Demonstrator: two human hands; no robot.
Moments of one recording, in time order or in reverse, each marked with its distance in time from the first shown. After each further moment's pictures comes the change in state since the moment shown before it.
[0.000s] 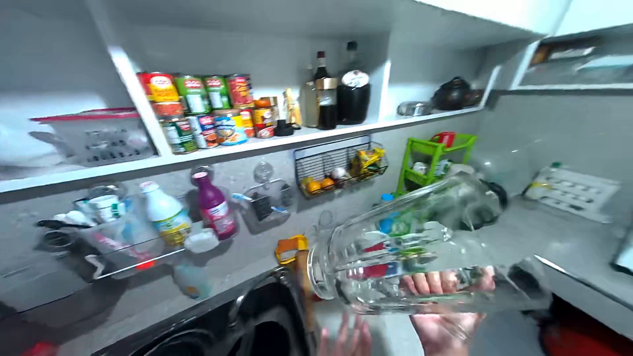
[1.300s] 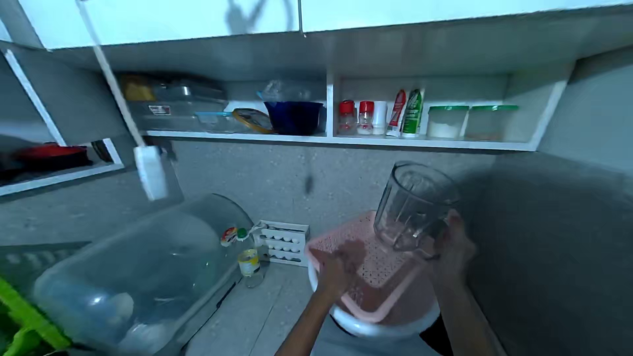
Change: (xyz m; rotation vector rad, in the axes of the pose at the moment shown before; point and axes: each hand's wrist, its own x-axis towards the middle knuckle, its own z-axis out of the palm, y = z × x) left_hand 0.515 -0.936 0.583 2.121 -1.168 0.159; right_hand 0.407 -1.007 -0.273 -1.110 0.973 -1.139
